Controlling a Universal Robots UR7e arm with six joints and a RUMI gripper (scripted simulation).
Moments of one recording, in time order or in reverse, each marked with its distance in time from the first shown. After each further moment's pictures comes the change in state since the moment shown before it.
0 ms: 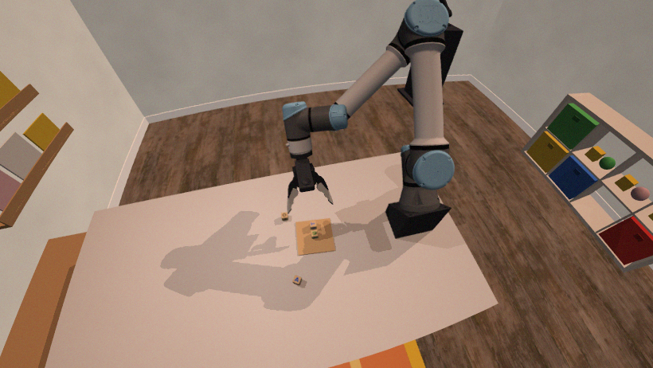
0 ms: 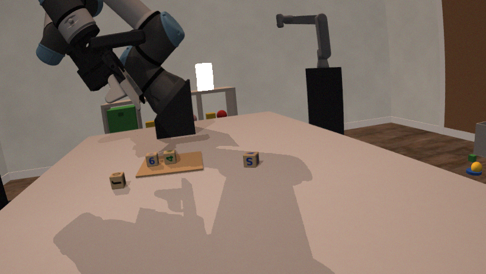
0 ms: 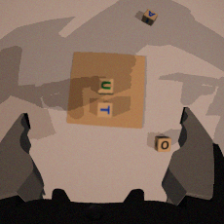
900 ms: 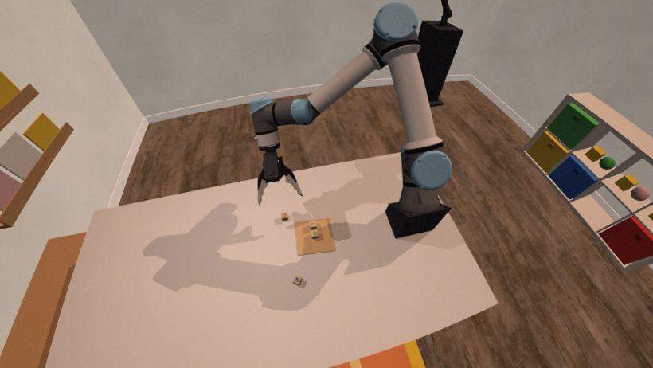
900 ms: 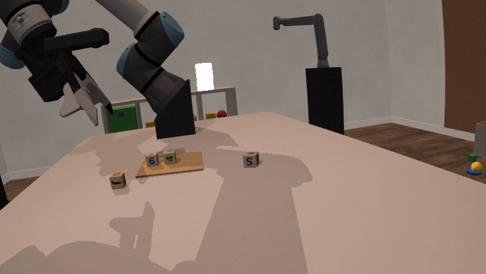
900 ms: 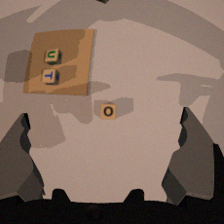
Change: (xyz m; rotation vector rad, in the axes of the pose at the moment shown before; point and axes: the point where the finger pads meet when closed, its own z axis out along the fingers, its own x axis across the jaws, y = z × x) arm 0.098 0.058 -0.028 0.001 0.001 0.000
